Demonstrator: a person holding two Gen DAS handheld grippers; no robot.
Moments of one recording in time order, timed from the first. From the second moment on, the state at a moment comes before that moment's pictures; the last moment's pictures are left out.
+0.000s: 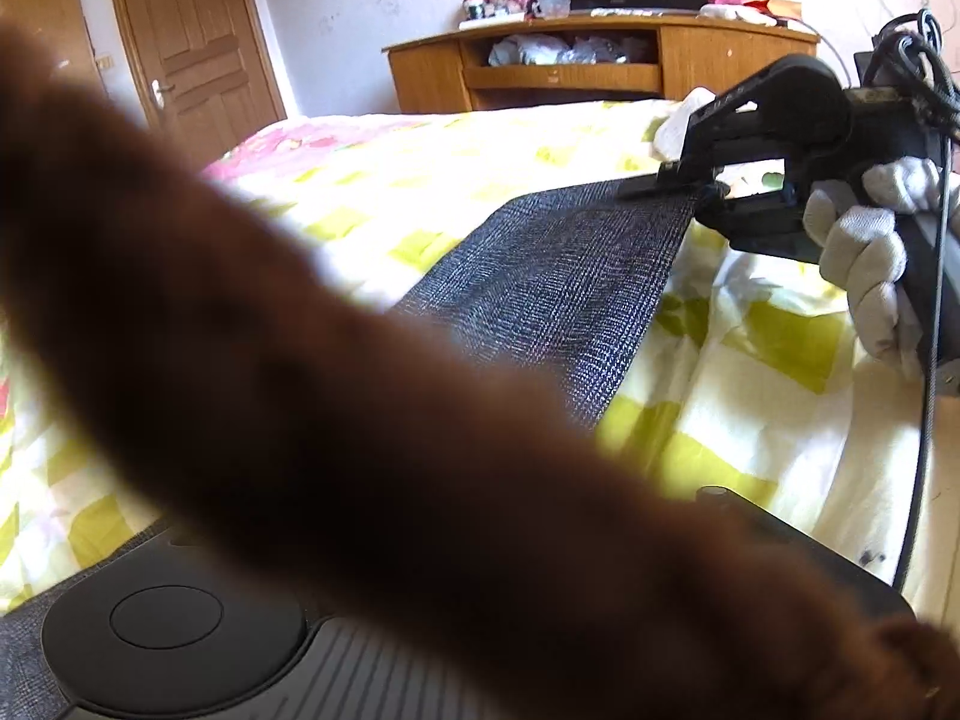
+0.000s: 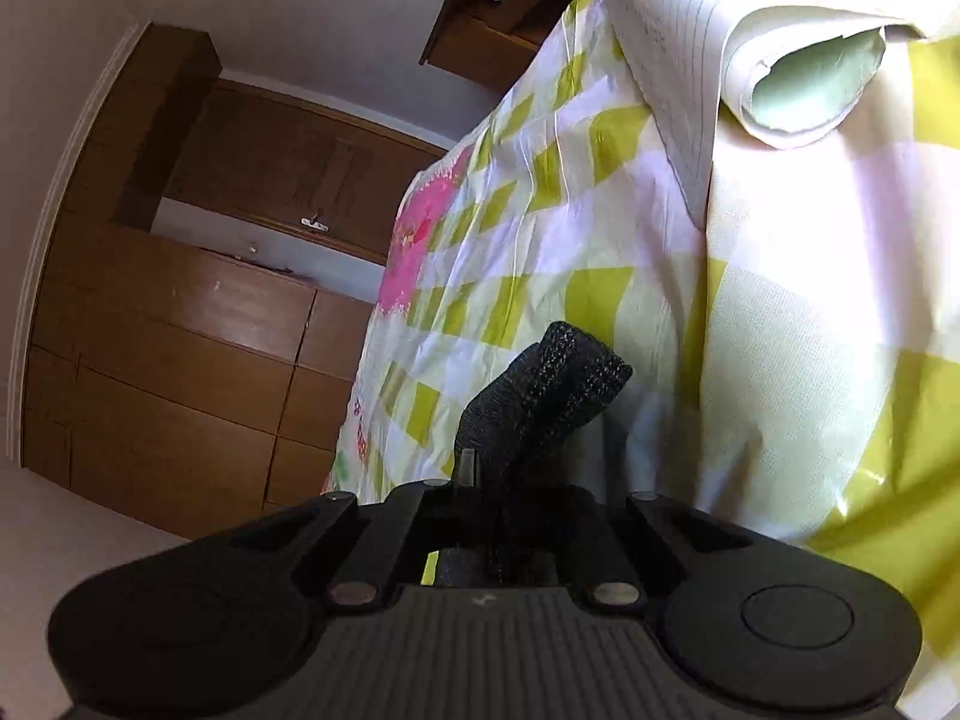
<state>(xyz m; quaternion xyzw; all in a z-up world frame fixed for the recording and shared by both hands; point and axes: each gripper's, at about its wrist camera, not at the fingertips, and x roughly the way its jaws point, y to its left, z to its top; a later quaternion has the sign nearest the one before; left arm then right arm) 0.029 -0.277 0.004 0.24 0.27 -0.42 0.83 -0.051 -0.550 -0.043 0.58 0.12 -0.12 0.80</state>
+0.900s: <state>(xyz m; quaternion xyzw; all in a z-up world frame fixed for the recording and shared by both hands) 0.087 0.040 0.008 0.16 0.30 -0.17 0.93 0.068 -0.181 0.079 0.08 0.26 0.10 0.96</state>
